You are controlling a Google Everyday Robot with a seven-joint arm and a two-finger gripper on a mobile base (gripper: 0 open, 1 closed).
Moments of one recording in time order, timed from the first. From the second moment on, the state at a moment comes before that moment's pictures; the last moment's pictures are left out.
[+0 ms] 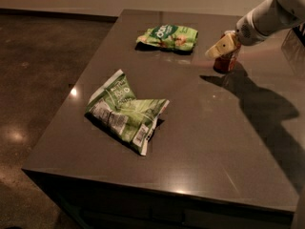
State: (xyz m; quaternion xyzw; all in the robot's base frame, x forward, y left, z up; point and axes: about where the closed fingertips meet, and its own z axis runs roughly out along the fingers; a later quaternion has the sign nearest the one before) arm 0.721 -0.247 0.899 -0.27 0.90 0.06 0.33
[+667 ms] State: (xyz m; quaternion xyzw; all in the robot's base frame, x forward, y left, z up) arm 0.713 -0.230 0.913 -0.30 0.89 0.09 0.33
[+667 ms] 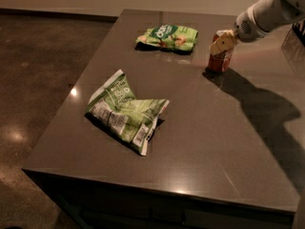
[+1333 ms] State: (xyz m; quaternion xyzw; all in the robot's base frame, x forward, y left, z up) arm 0.670 -0.195 0.945 -0.42 0.87 0.06 0.25
